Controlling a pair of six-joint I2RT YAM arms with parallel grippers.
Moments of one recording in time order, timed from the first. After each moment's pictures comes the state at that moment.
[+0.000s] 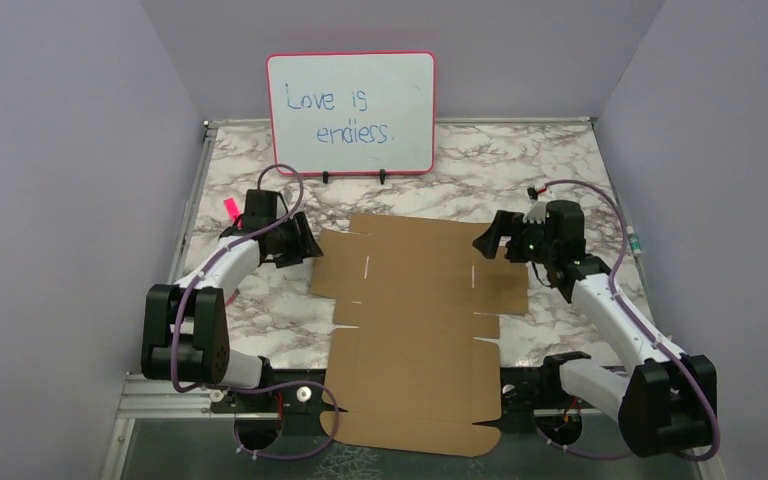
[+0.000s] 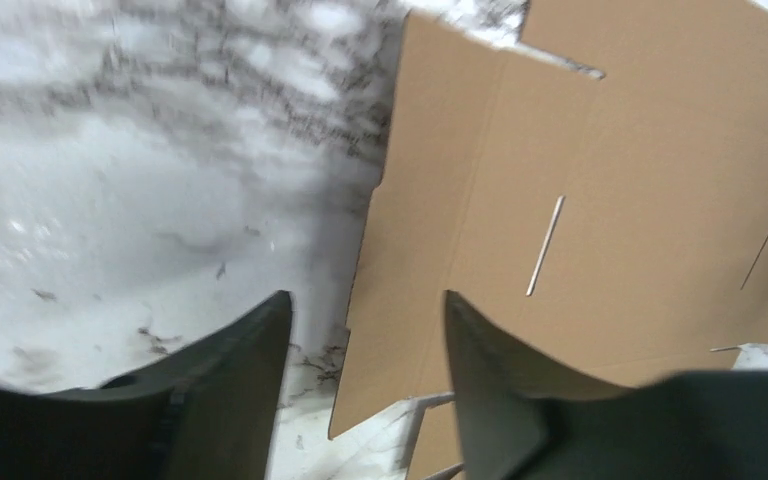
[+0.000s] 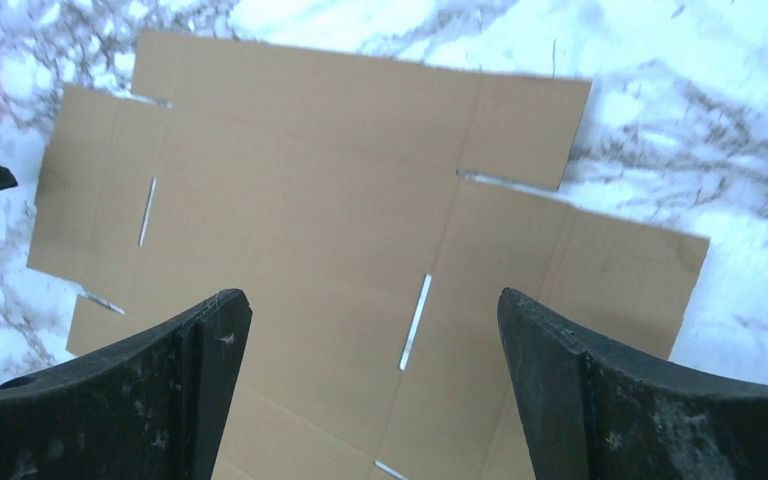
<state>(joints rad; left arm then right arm) -0.08 1.41 0.76 -0.34 0.32 -0.40 0.14 1.06 0.59 -0.14 -0.34 0.30</state>
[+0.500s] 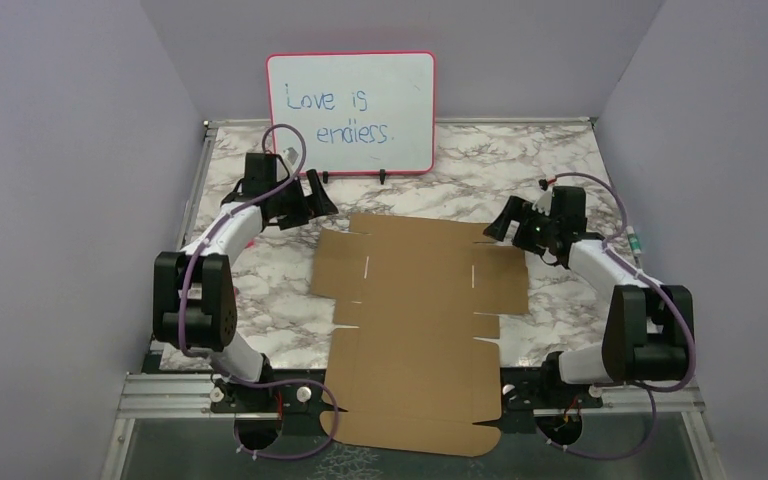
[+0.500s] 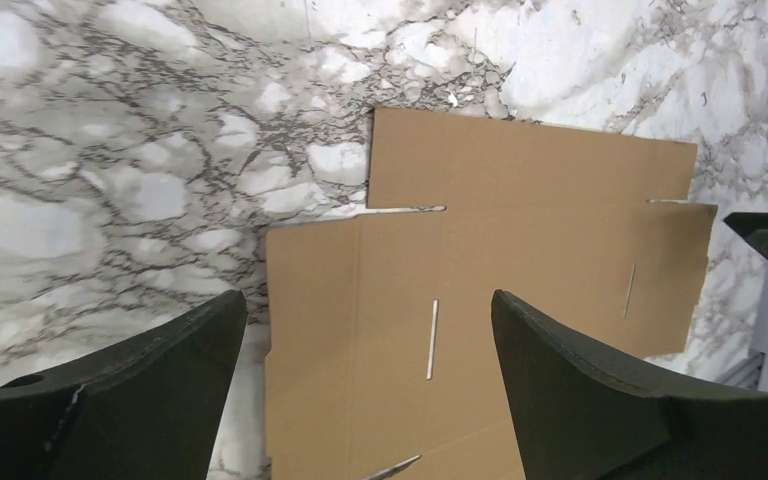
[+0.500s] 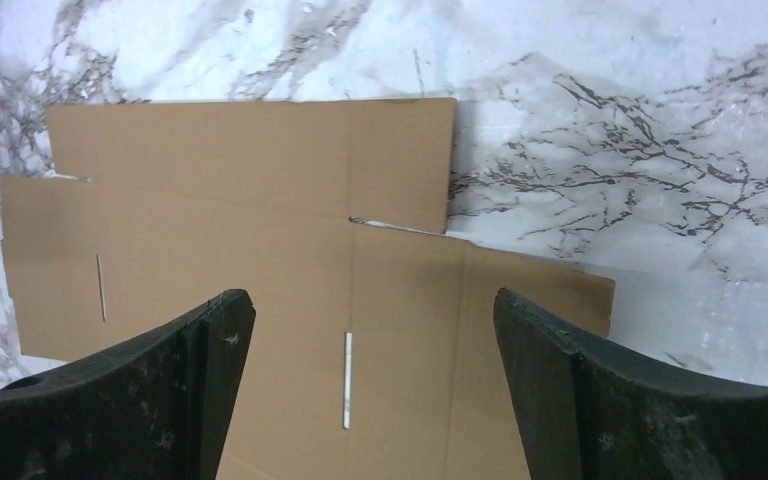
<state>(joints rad) -0.06 1.56 1.05 -0.29 0.45 -0.38 0.00 1.37 0.72 -0.10 -0.38 0.35</state>
